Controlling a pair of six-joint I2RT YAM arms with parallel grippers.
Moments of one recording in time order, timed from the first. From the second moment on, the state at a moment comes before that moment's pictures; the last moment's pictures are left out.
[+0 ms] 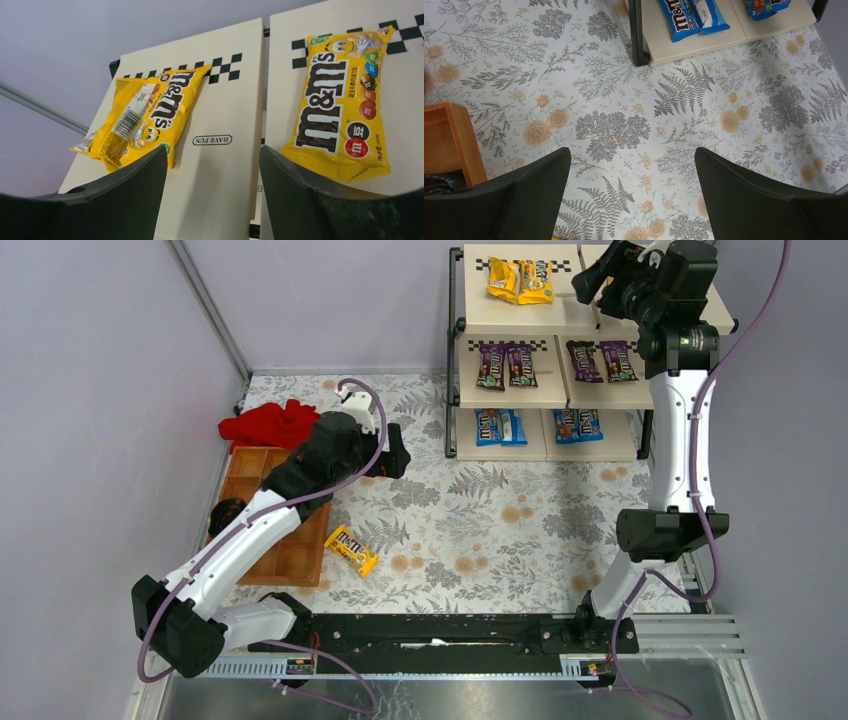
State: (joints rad) left arm -0.57 1.16 1.07 -0.39 -0.03 -0.33; right arm -0.01 1.78 2.32 -0.66 -0.23 0.37
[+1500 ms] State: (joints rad) left arm -0.55 1.20 0.98 -0.40 0.09 -0.47; right arm 0.16 0.94 0.99 -0.12 -0.83 0.51
